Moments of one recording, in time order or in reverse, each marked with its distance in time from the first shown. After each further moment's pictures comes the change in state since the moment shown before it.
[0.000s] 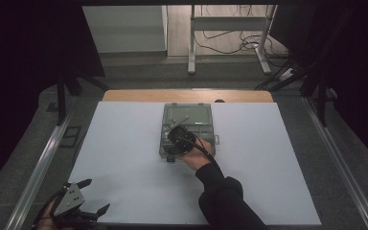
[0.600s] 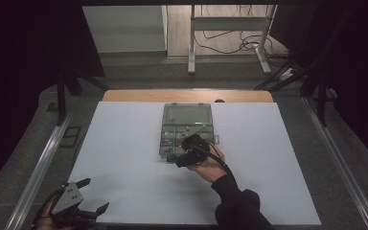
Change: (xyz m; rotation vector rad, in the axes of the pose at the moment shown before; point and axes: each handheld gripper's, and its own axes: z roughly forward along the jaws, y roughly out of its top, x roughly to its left) left arm 0.004 -0.001 -0.001 -0.015 -0.004 -0.044; right arm 0.007 -0.037 -0.046 -0.074 0.020 -0.001
